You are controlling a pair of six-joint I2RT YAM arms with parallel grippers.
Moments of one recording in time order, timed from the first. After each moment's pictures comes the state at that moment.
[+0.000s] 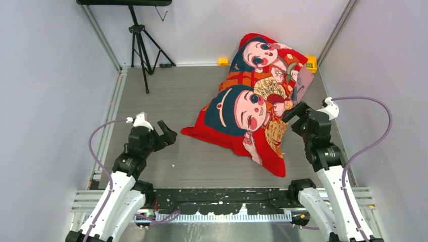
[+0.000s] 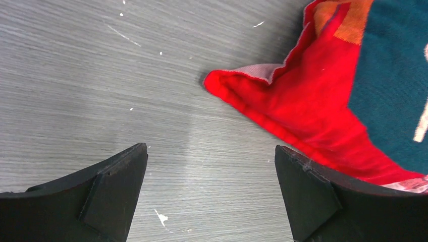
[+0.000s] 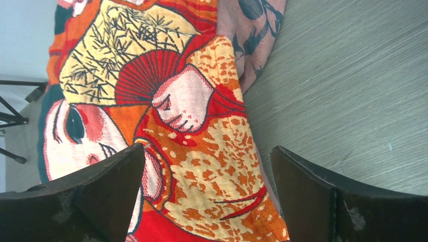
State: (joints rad) left arm -0.24 0.61 0.45 -0.39 -0.02 -0.61; right arm 0.11 0.66 0.73 -0.49 0.25 0.65
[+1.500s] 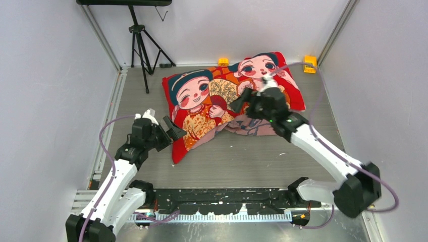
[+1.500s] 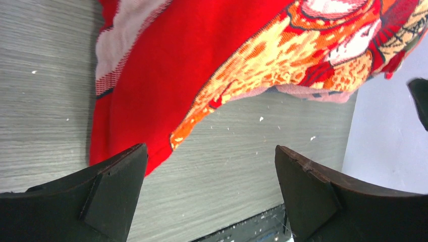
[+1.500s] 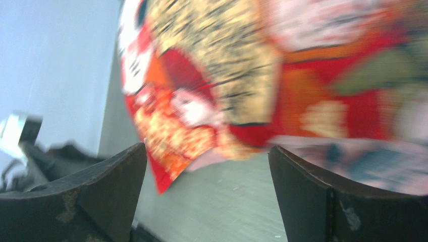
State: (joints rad) left arm -0.24 0.78 0.56 -0.41 0.24 -0.79; right arm 0.54 1.20 0.96 -0.19 -0.04 0.72
